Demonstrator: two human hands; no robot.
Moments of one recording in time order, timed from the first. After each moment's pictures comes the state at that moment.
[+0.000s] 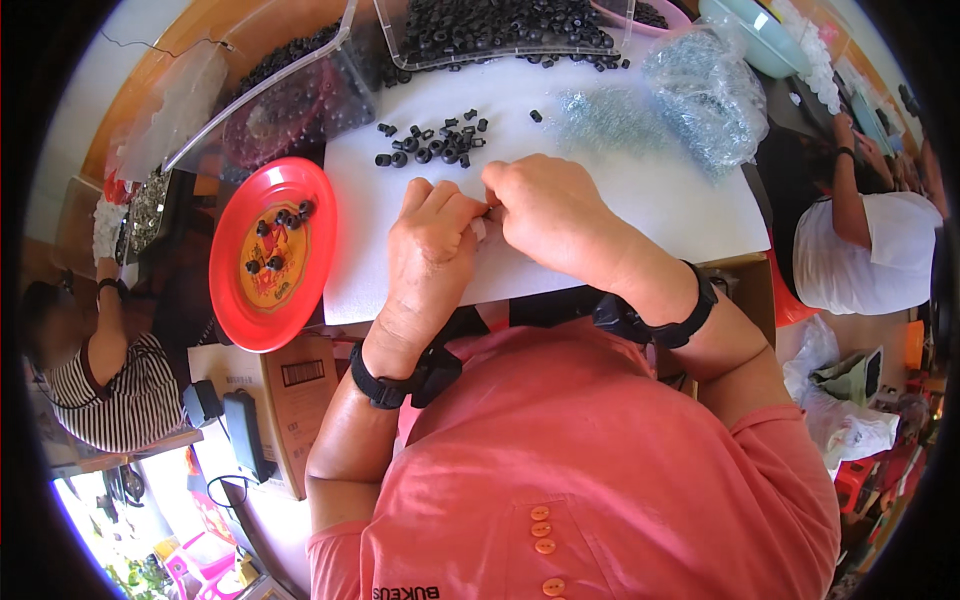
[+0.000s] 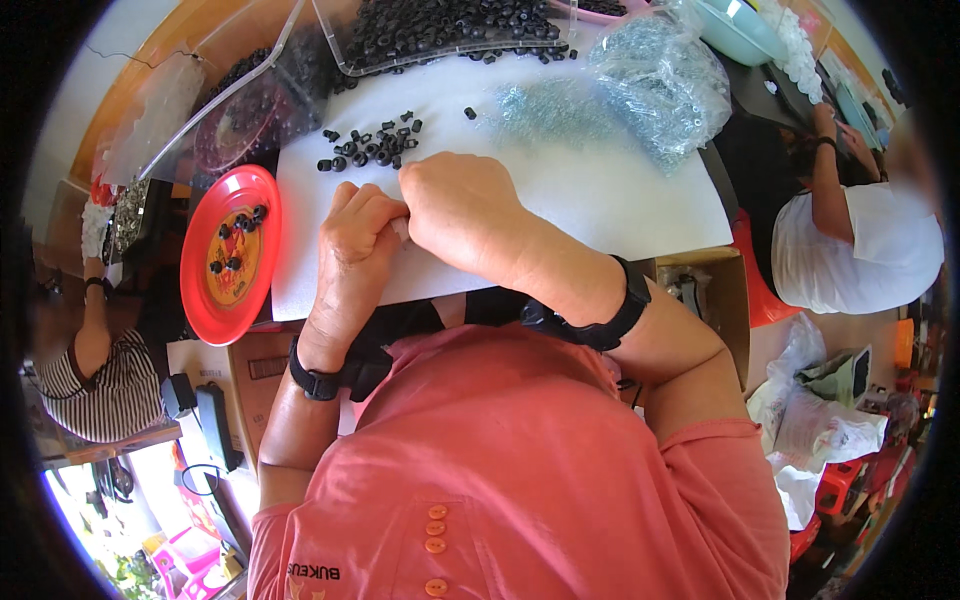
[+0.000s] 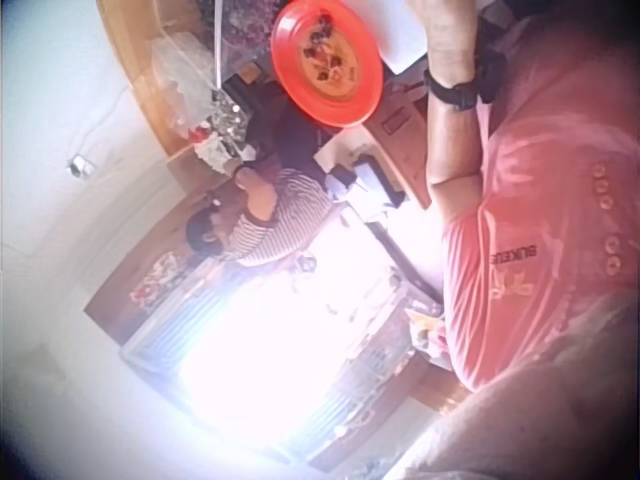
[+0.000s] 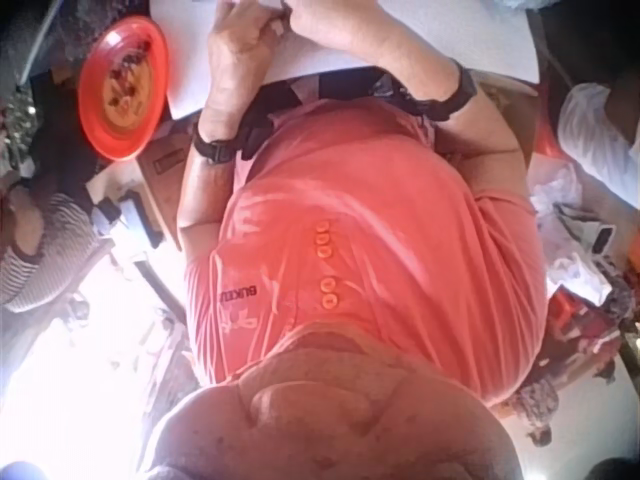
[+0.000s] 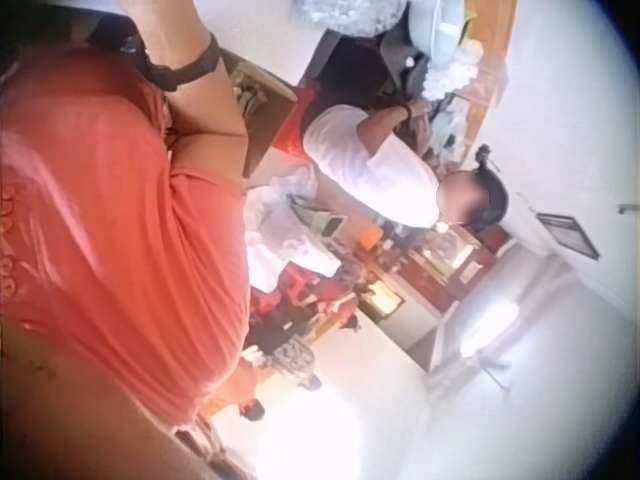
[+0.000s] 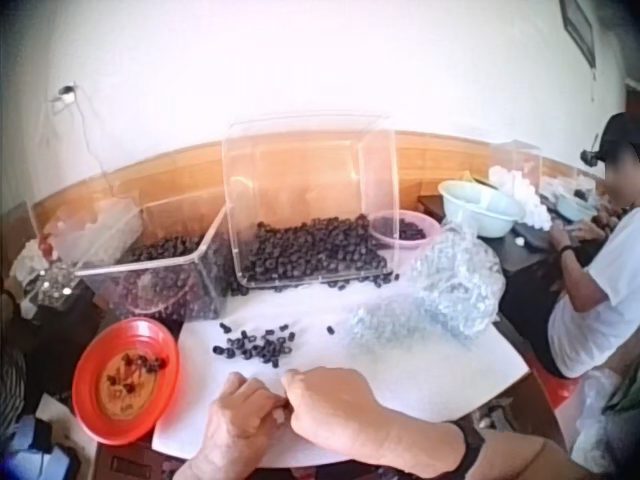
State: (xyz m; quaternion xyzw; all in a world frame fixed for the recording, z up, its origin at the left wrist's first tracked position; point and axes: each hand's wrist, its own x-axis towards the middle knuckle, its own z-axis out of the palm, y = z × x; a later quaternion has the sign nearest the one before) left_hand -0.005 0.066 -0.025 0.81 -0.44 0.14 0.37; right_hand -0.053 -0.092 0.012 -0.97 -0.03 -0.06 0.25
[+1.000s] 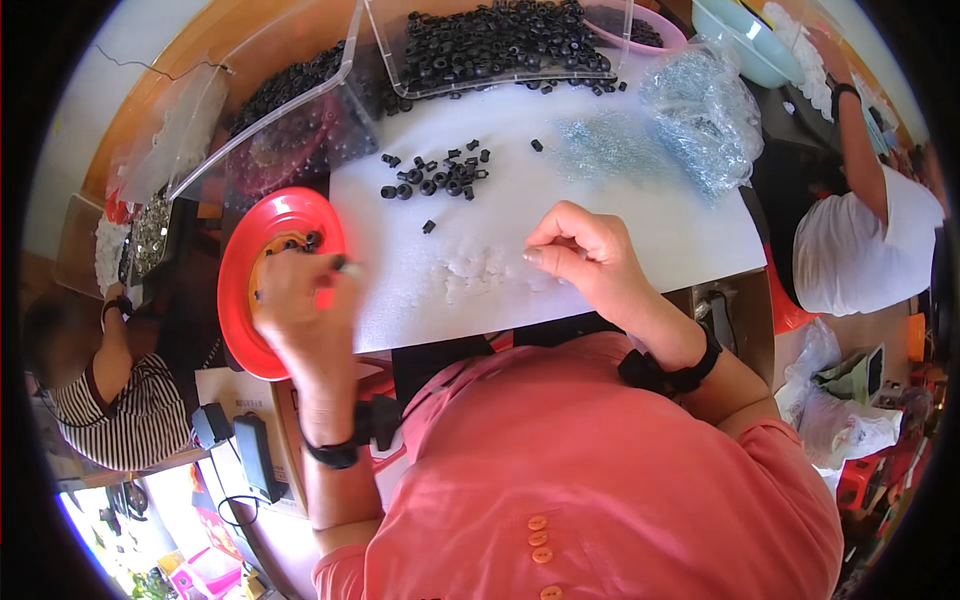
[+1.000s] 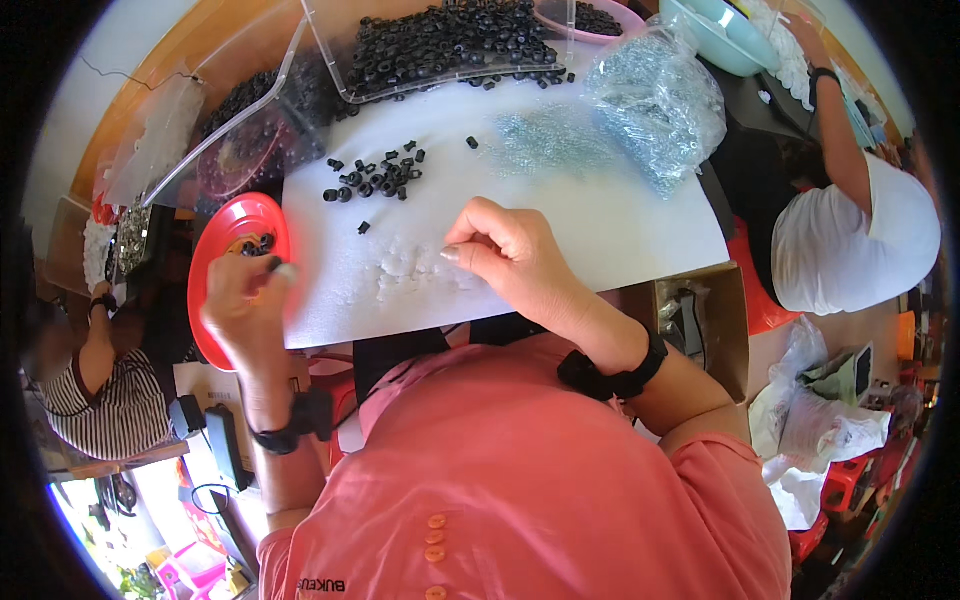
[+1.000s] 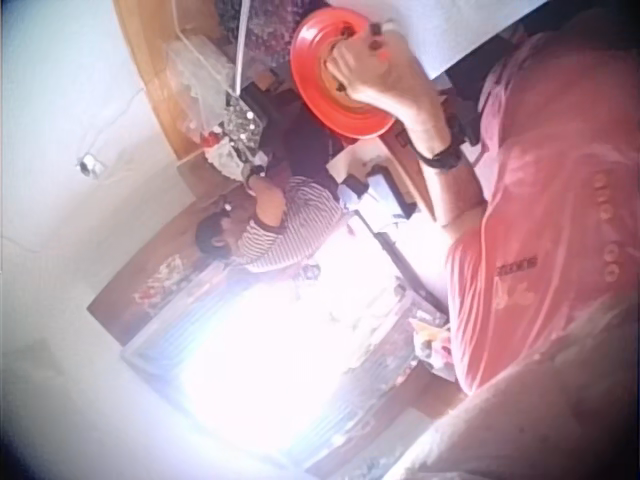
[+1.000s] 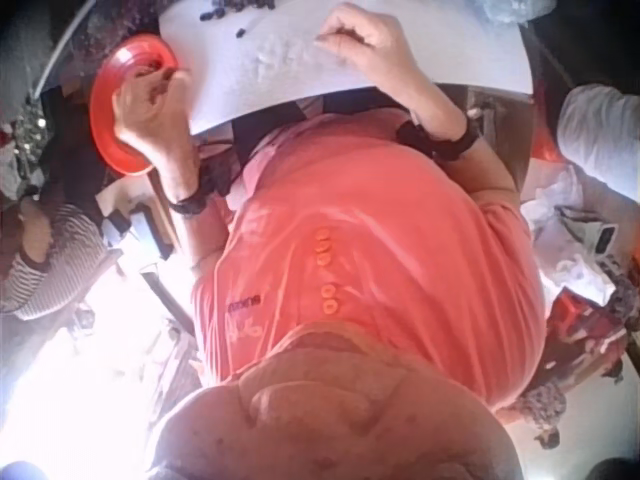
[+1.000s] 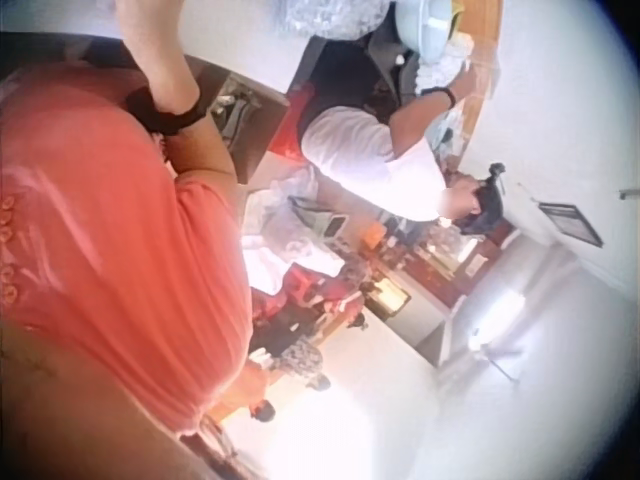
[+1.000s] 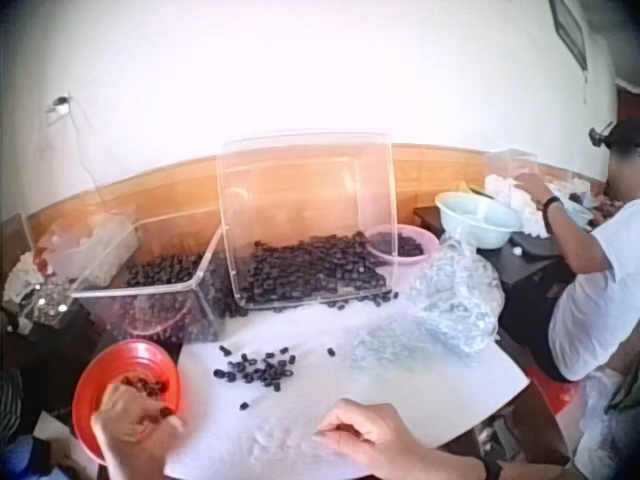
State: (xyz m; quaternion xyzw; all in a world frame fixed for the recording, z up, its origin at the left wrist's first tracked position) left_hand 0.005 0.141 0.020 0.85 -0.27 0.25 0.38; right_hand -0.092 -0.119 -0.024 -0.77 -0.01 -0.16 0.61
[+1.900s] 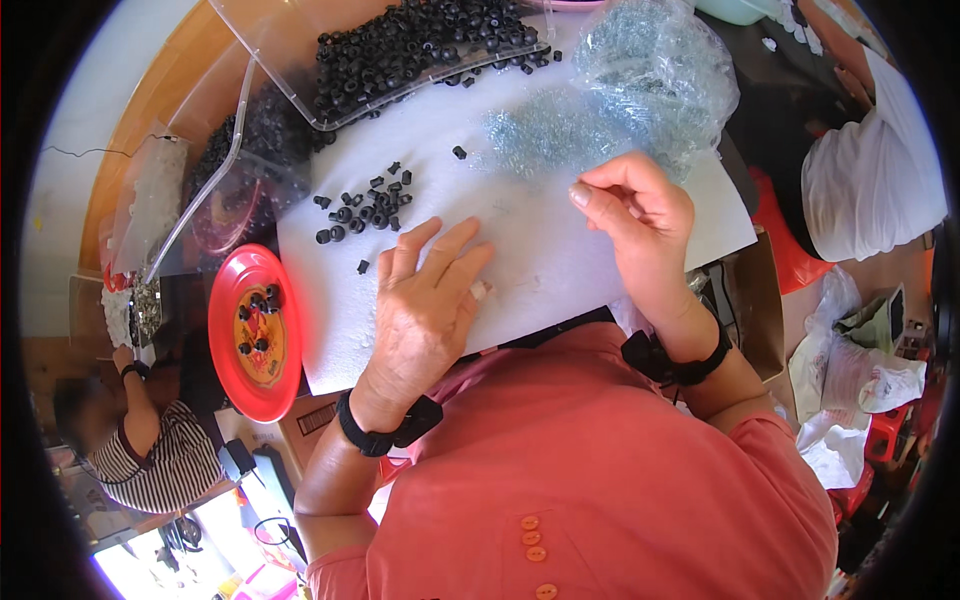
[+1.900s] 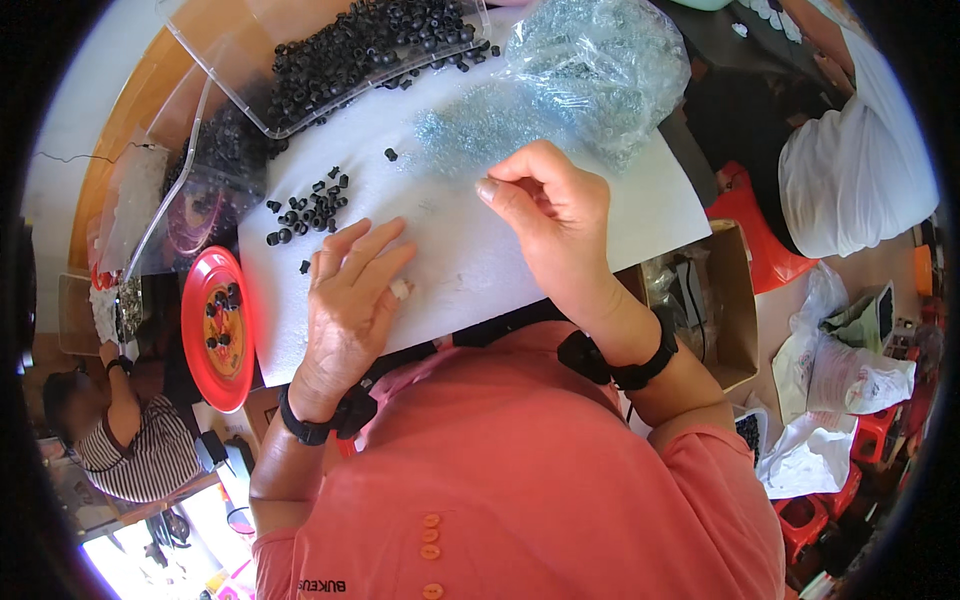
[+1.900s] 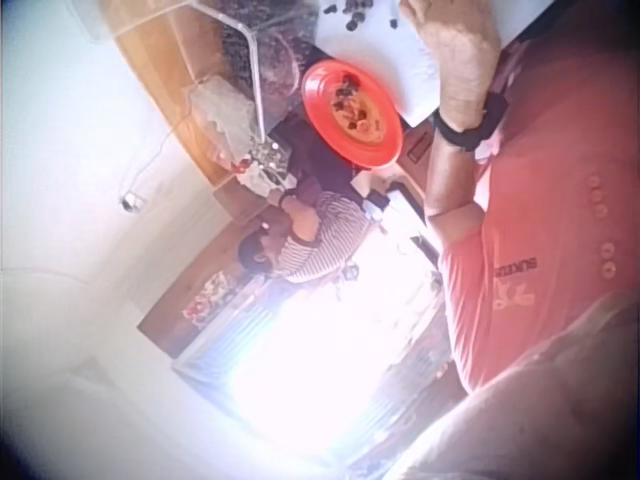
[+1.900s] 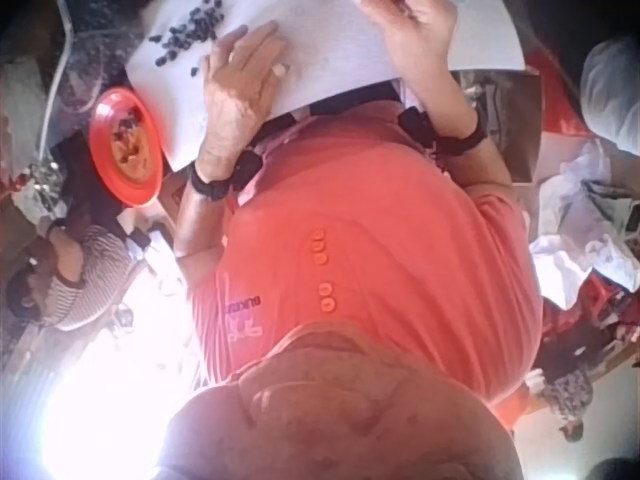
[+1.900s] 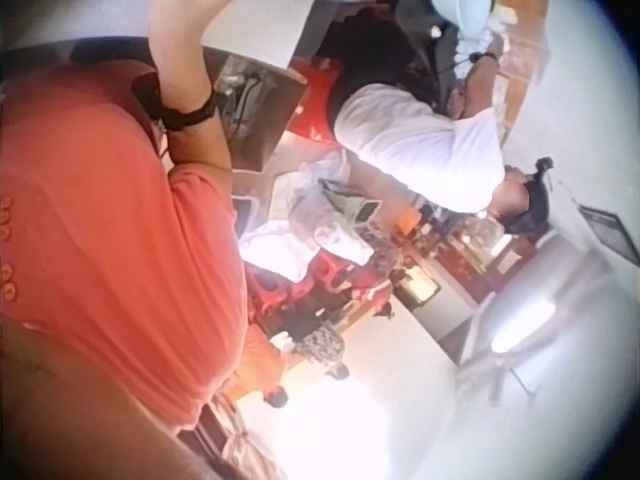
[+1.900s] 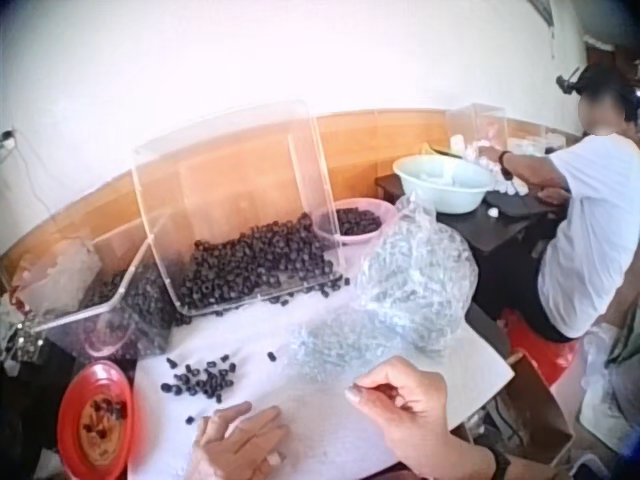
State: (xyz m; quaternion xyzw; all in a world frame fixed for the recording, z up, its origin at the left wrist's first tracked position) left_hand -0.017 0.030 0.001 0.80 -0.55 0.06 0.21; right_hand -0.114 -0.180 -0.022 -0.68 0.09 -0.39 0.62
